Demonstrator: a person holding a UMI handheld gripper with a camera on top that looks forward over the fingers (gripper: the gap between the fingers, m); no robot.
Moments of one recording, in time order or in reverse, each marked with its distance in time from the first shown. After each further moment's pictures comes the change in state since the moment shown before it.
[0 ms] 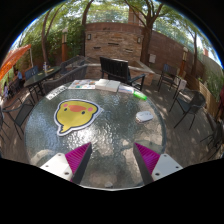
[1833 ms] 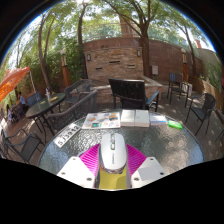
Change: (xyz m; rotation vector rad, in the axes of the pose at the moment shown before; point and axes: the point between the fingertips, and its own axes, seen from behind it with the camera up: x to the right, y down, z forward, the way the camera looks) arm -0.146 -0.186 0.139 0.229 -0.093 0.145
